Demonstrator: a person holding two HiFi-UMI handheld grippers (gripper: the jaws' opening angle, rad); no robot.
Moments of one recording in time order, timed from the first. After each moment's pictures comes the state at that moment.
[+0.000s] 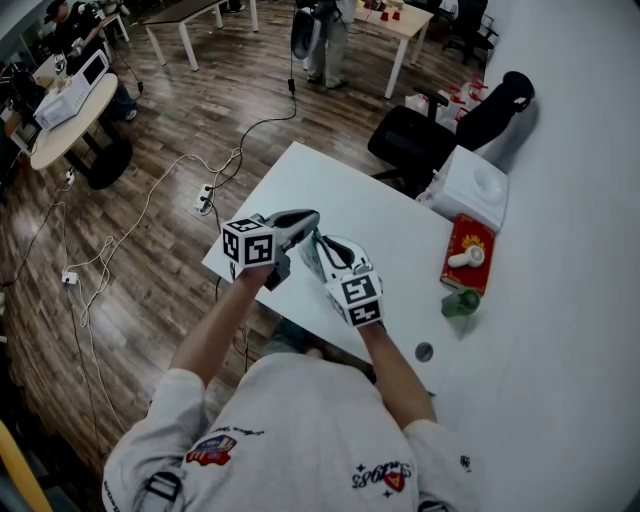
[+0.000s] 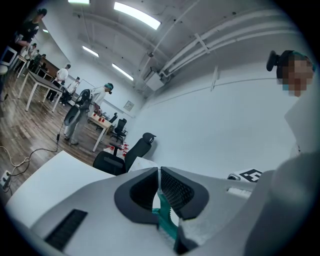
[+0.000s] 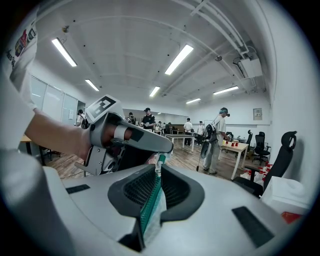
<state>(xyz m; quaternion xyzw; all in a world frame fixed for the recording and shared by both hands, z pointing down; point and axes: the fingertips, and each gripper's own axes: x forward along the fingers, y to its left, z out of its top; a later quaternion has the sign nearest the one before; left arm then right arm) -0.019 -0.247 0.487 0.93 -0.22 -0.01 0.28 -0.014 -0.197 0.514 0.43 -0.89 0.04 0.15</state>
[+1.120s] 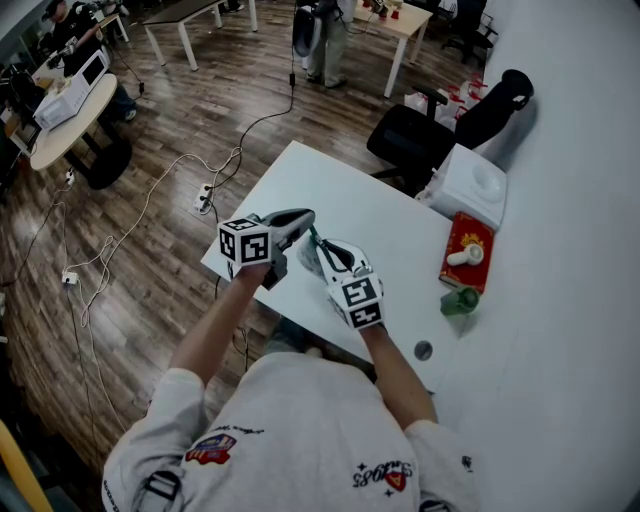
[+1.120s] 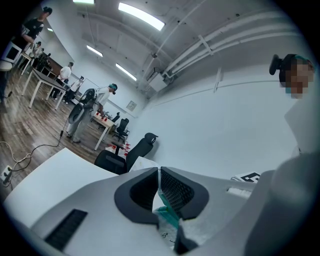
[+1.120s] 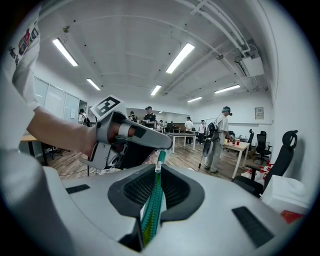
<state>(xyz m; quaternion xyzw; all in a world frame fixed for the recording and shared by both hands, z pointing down) -0.022 -0.248 0.496 0.93 -0.23 -0.01 0.29 -0.007 -0.187 0.524 0.43 -0.89 0.04 0.15</state>
